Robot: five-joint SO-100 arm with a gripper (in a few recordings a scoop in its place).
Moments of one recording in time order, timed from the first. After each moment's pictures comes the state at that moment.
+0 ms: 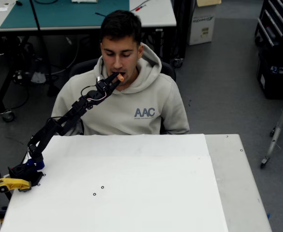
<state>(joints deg) 6.5 43.5 4.2 16.4 -73.1</state>
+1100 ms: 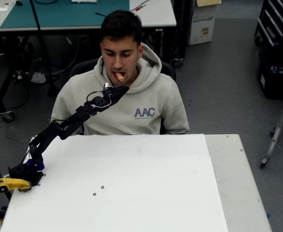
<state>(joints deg) 14.8 43.5 4.3 16.4 -72.9</state>
